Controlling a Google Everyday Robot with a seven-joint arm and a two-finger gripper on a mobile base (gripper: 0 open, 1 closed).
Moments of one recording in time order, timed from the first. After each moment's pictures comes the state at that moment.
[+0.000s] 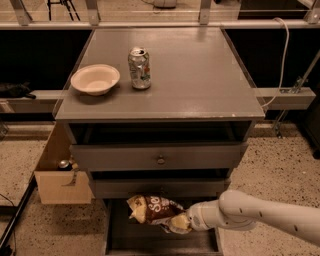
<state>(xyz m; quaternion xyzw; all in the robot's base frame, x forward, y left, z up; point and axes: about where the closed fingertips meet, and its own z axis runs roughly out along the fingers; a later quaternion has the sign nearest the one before) 0.450 -0.060 0.411 -0.27 0.88 0.34 0.20</state>
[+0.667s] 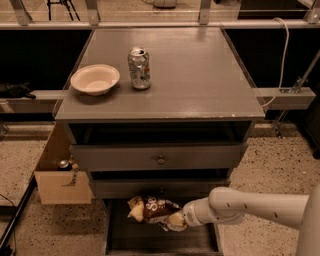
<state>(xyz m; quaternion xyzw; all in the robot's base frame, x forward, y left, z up) 0.470 -0.052 0.371 -0.27 0.90 0.31 0.17</state>
